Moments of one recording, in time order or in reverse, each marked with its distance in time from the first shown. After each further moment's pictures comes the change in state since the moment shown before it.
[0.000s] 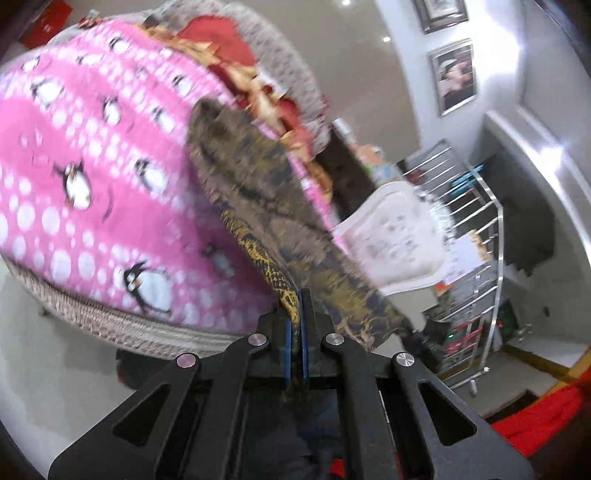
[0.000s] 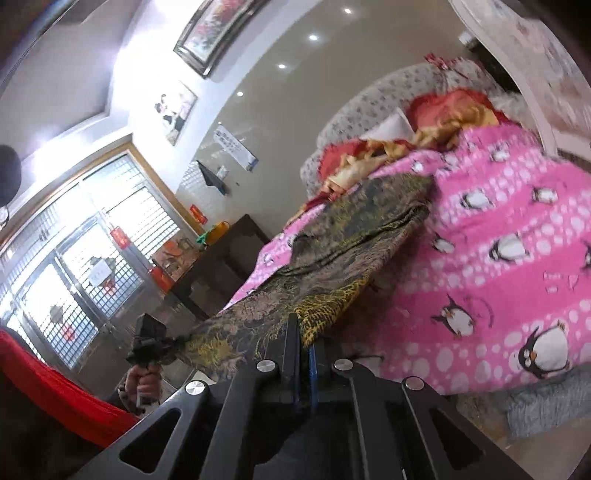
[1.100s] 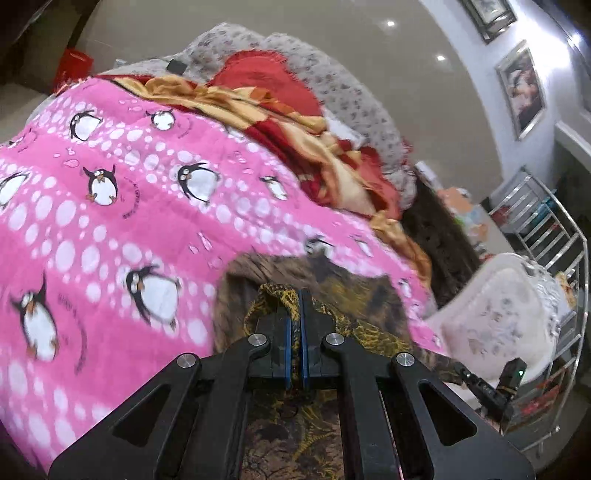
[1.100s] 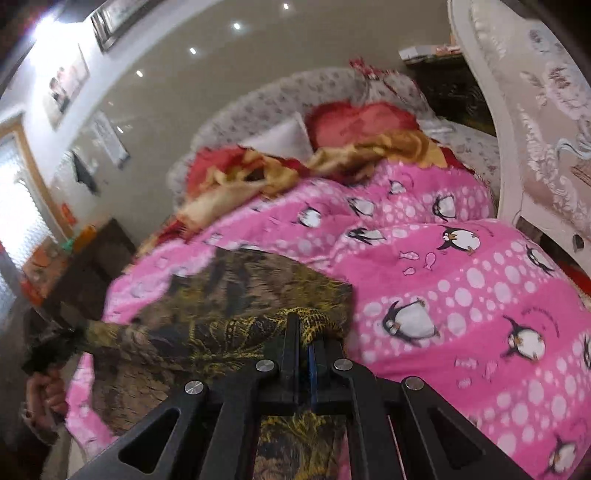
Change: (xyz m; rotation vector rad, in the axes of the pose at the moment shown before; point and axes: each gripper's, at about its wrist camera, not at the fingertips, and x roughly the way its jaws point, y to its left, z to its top) left arm 0.196 0.063 0.224 0.008 -0.152 0.376; right arm 0.195 -0.122 0.163 0.015 0.089 -0.594
